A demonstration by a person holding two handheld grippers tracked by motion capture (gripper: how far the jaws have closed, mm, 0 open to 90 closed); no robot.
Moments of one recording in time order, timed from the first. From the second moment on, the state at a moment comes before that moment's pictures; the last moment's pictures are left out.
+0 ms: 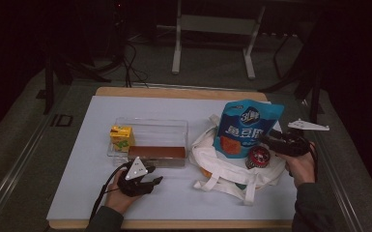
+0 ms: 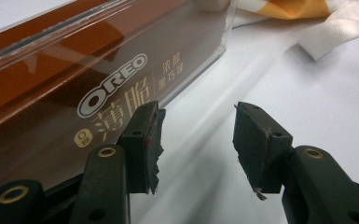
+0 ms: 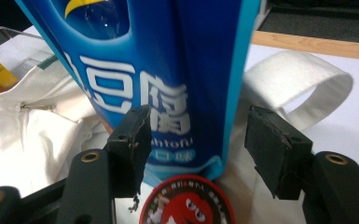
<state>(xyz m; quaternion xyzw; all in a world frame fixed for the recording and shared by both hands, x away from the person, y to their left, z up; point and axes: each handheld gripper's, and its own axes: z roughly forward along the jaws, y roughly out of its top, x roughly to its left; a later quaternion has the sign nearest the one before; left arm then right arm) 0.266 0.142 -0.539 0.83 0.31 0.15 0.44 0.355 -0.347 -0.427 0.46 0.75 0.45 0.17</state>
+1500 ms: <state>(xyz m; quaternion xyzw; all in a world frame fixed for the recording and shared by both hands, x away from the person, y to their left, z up) 0.267 0.141 -0.540 0.83 0.31 0.15 0.43 0.373 -0.327 -0.408 0.37 0.73 0.56 0.12</state>
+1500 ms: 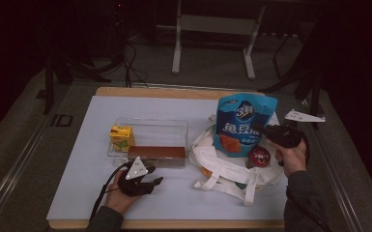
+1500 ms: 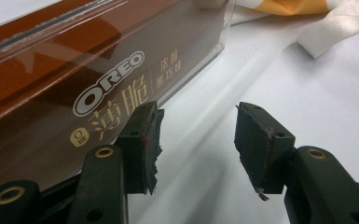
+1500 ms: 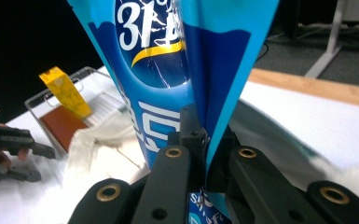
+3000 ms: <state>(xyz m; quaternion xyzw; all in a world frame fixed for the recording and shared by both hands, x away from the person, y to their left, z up) 0.268 0.143 -0.540 0.83 0.31 0.14 0.44 0.346 -0.292 -0.345 0.33 0.74 0.58 0.09</state>
